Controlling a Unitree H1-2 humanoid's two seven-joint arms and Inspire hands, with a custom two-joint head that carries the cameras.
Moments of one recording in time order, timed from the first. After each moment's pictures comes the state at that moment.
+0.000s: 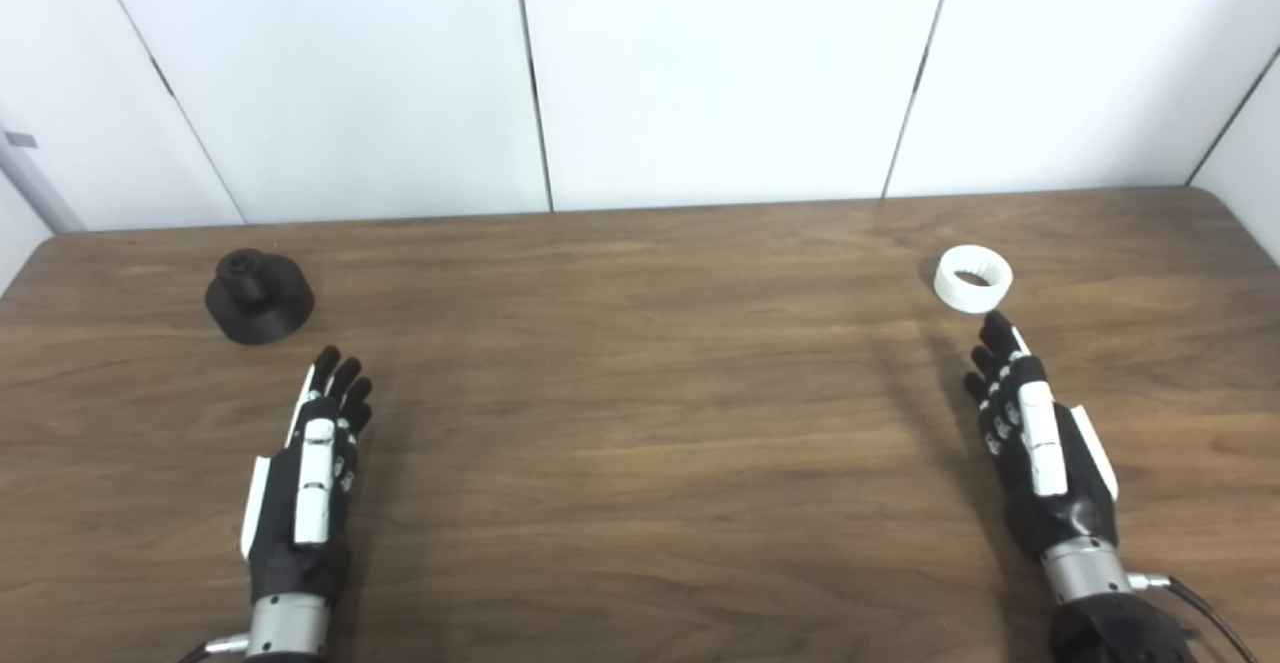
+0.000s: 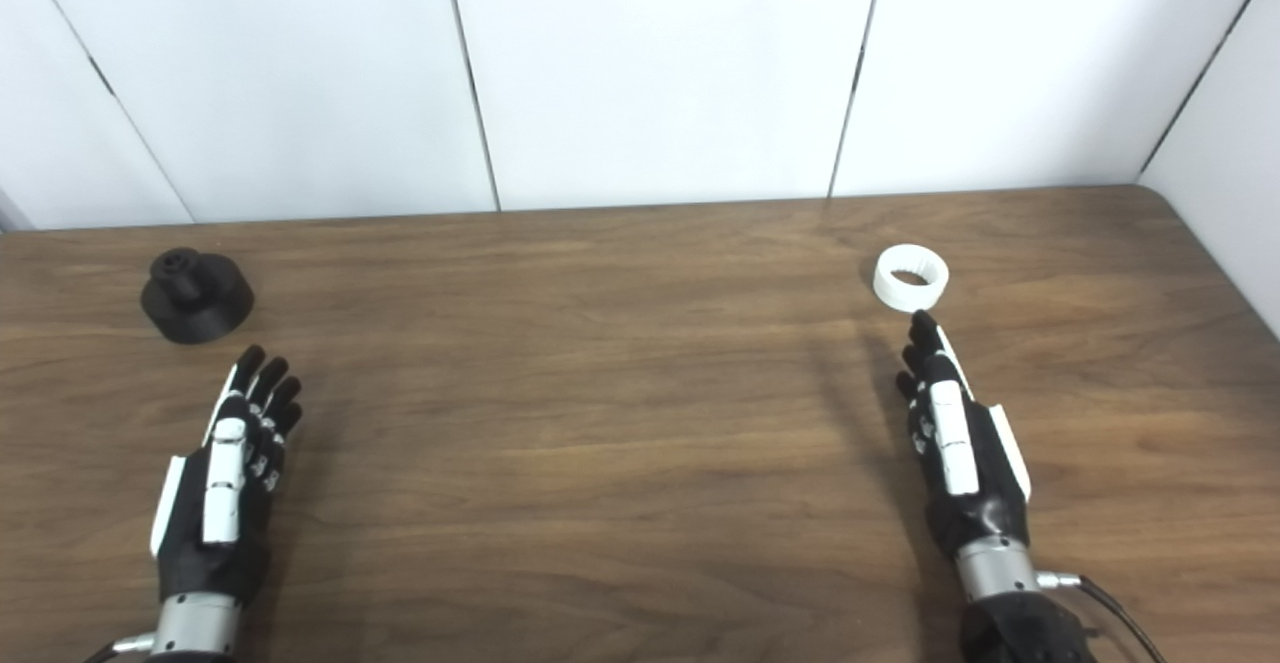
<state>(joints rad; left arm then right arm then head) 0.12 0.07 0.13 -0.12 -0.15 -0.07 -0.07 0.14 -0.15 -0.18 -0.13 0.22 -0.01 0.05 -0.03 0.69</state>
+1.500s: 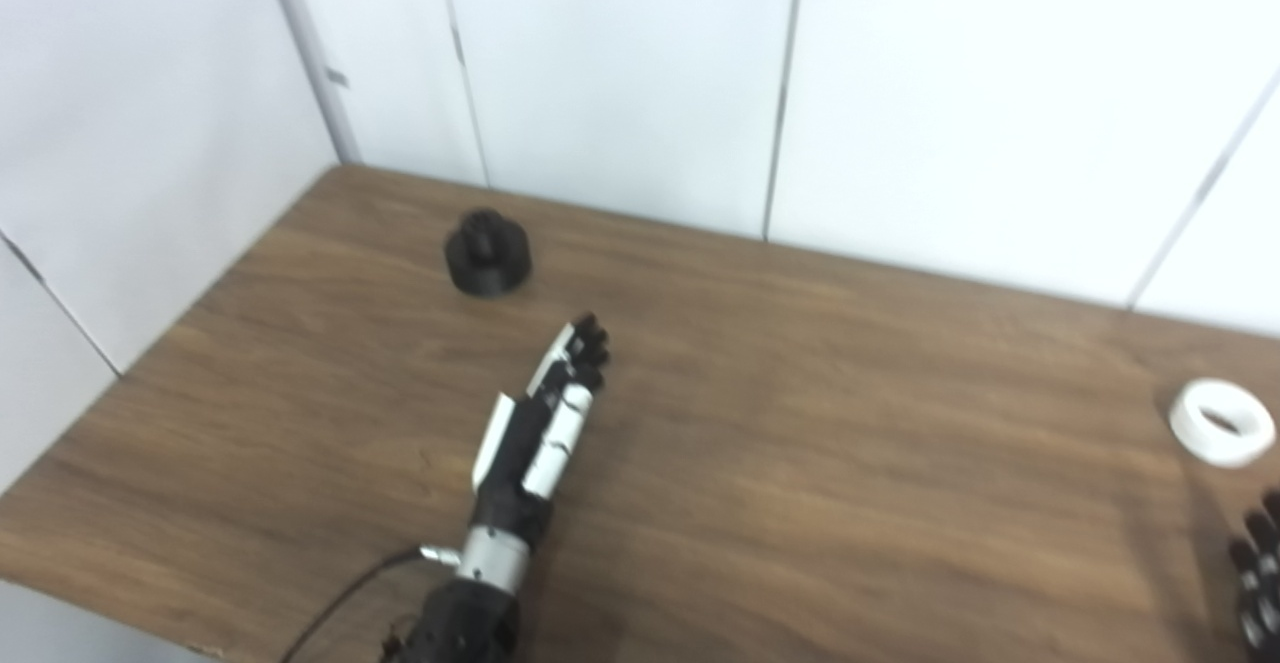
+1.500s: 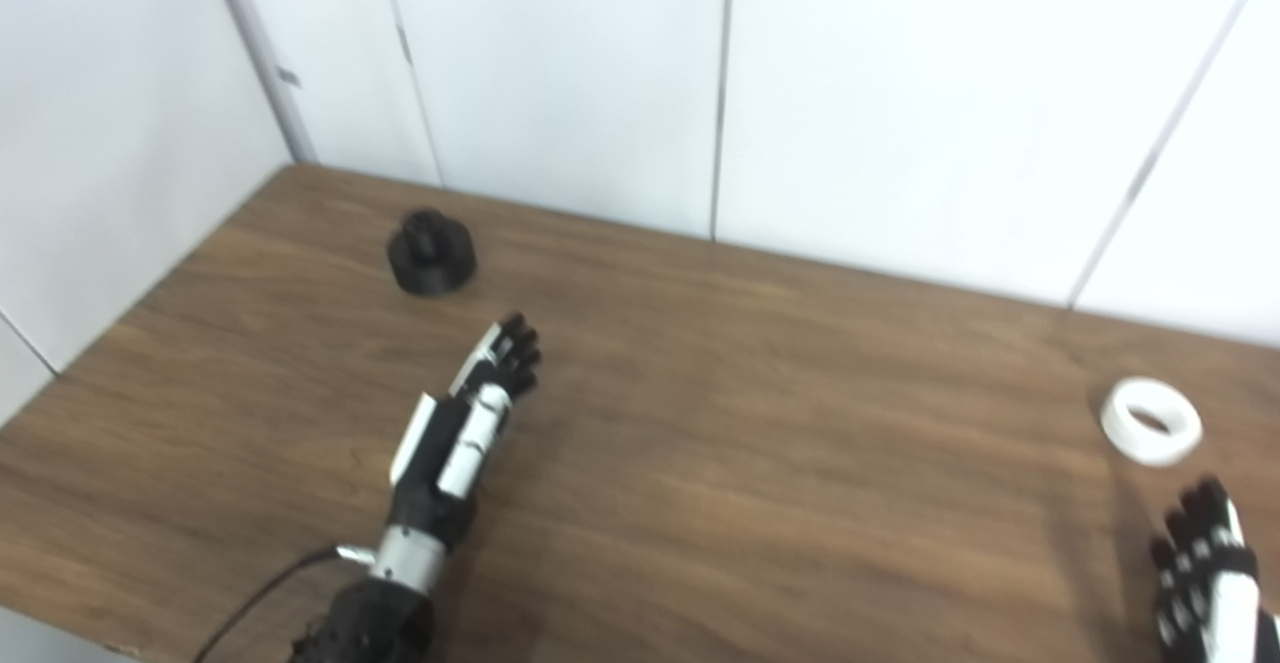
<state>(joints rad) 0.11 0.00 0.07 -0.10 -0.04 -0.16 -0.02 0.14 -0.19 -0.21 -0.09 0.23 -0.05 0.10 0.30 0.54</state>
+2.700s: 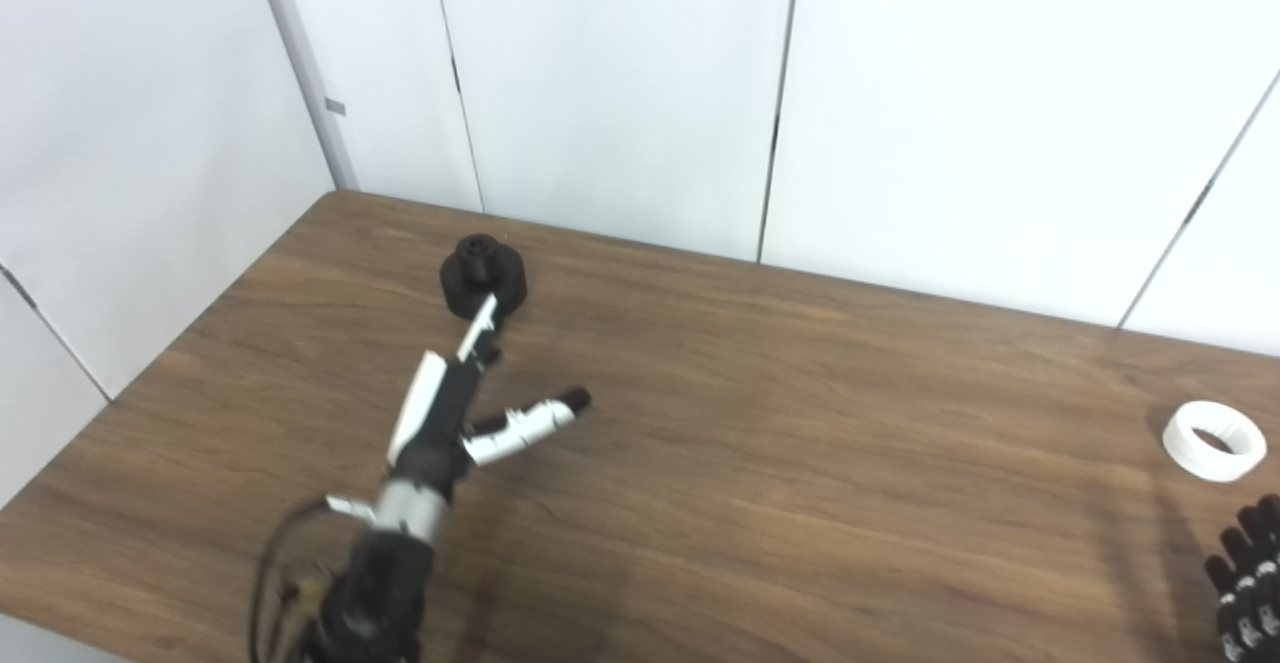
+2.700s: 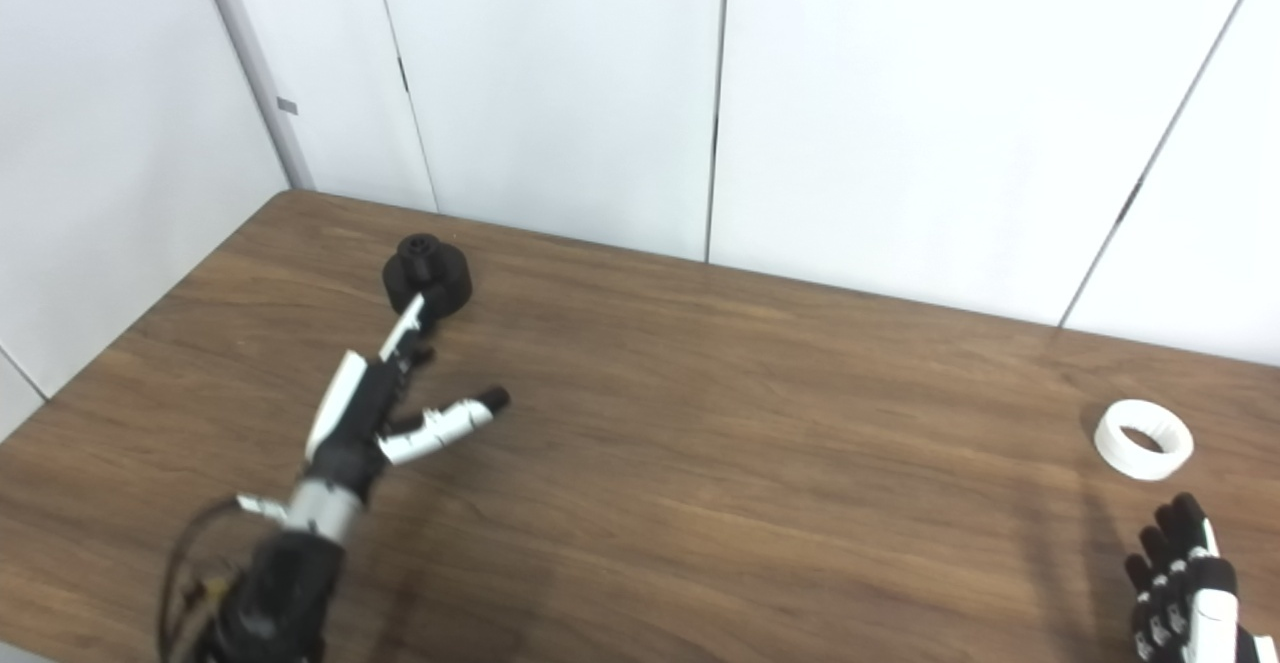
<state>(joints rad) 0.02 0.23 0.13 -0.30 0.29 0.24 0.01 0.17 -0.16 -0.19 -0.20 0.24 0.04 0.07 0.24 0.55</state>
